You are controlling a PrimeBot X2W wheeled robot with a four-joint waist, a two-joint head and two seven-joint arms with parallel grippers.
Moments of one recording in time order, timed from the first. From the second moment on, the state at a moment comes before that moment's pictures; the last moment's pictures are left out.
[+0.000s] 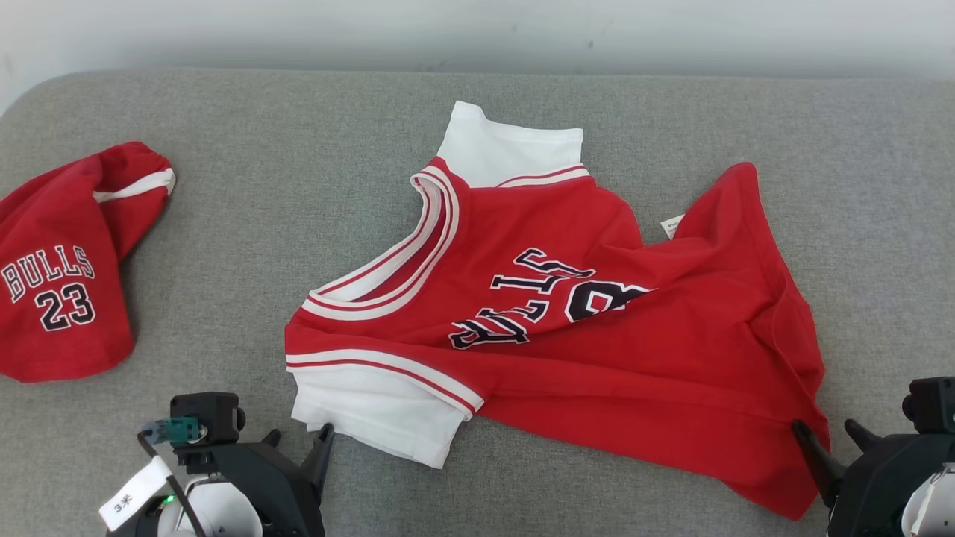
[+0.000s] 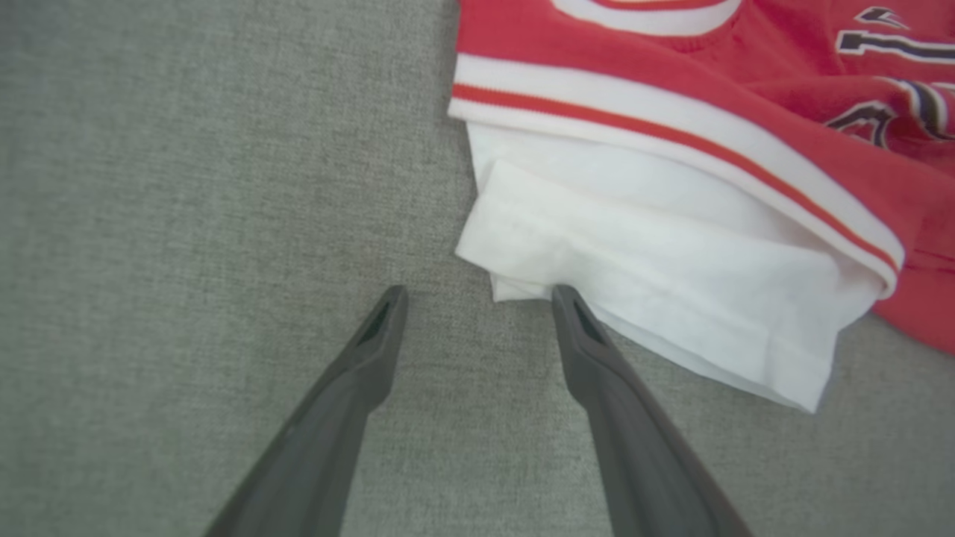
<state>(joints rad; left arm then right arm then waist) -0.25 0.46 -0.67 0.01 -0.78 0.41 0.32 0.10 -0.05 -0.30 -0.27 0.26 0.13 0.78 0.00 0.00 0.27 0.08</state>
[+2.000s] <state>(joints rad) -0.23 0.45 -0.45 -0.23 -0.99 0.31 0.14 0.07 -0.05 -0.32 -0.29 0.66 0.13 0.63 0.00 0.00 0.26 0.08</state>
